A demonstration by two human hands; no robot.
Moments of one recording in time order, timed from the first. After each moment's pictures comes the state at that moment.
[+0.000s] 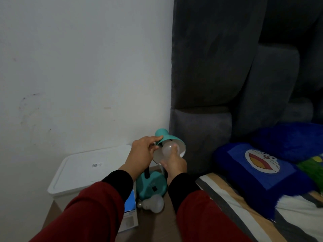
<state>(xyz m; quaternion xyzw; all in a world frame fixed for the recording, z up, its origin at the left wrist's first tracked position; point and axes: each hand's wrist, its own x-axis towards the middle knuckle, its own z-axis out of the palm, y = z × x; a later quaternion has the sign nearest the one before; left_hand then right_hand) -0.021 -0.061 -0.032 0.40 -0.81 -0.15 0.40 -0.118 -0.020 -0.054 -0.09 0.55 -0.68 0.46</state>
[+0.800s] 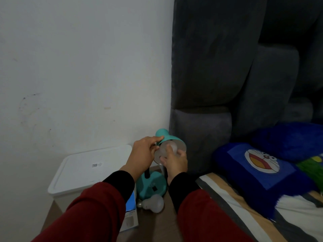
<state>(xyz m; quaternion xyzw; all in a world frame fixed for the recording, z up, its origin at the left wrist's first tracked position) -0.022 -0.062 -0.032 0.39 -0.82 -0.14 0.40 -0.116 -0.019 -0.053 -0.12 0.54 -0.70 0.44</state>
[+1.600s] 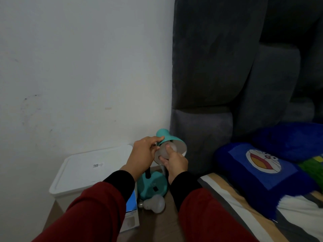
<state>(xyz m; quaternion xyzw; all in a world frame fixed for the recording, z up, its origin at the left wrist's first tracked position) -0.021 -0.061 -0.032 0.38 -0.82 -0.14 0.40 -0.117 -0.020 -0.050 -0.09 0.48 -0.72 0.50</state>
